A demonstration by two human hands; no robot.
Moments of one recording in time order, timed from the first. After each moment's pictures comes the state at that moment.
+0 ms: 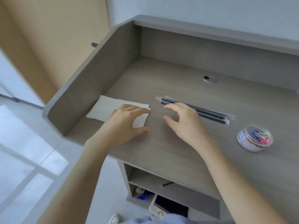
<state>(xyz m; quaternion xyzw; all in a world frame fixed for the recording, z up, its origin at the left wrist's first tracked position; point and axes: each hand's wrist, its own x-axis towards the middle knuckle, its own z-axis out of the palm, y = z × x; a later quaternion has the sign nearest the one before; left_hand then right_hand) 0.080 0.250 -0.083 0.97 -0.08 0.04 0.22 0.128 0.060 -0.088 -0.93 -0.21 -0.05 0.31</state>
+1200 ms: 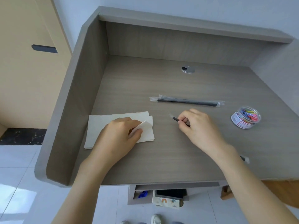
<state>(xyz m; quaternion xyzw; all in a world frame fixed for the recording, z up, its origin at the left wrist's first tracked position) 0.120 0.305 -0.102 0.92 -0.23 0.08 0.30 0.109 0.079 -0.086 -0.98 -0.03 -0.11 0.16</state>
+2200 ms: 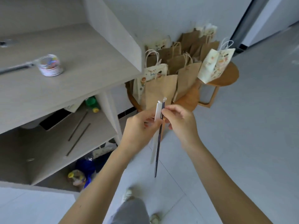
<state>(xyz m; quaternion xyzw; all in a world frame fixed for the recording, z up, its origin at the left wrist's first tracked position) -0.184 -0.097 -0.118 0.77 -0.40 -0.14 0.48 -0.261 -0.197 -0.112 -0.67 0.33 -0.28 0.60</state>
